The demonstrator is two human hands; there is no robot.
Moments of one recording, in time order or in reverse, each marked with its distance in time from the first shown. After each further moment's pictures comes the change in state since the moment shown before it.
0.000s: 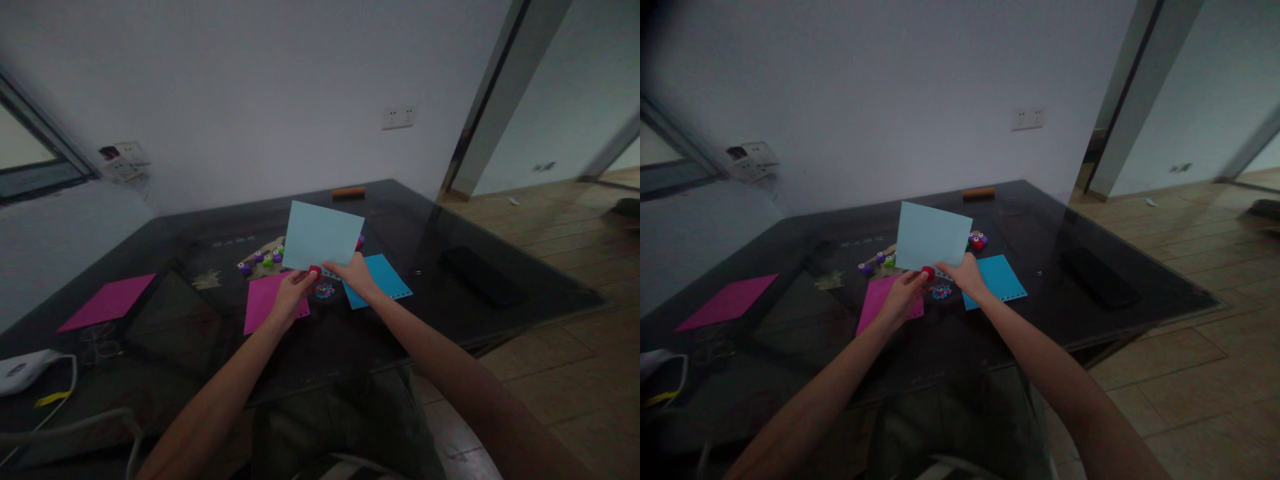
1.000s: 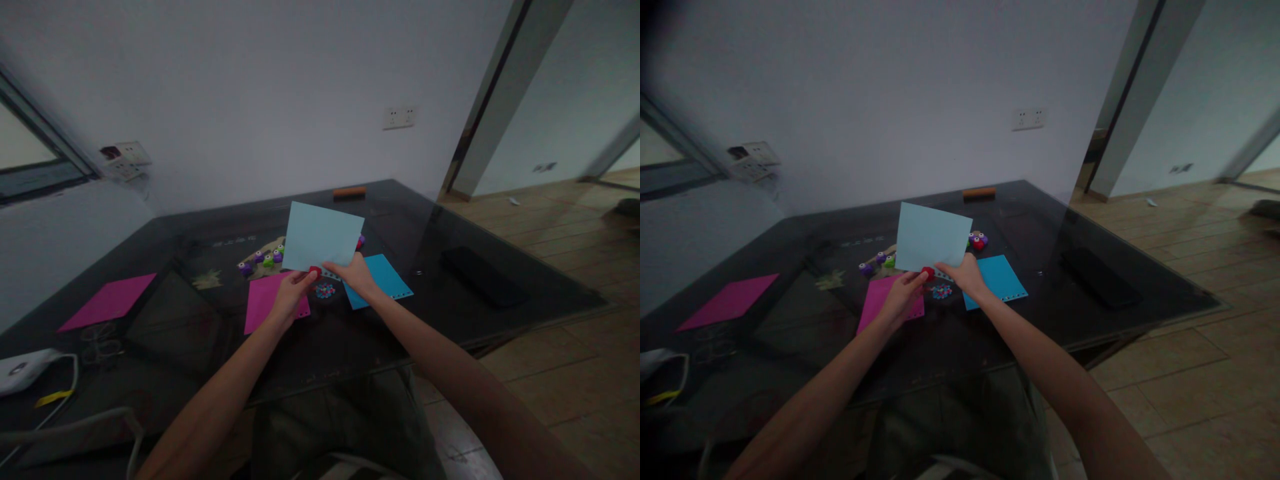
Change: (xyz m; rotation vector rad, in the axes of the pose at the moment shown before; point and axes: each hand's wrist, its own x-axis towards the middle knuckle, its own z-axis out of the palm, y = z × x) left_hand 0.003 -0.003 -0.004 0.034 0.013 0.014; right_hand -0.001 -0.001 -0.001 -0.010 -0.007 0.001
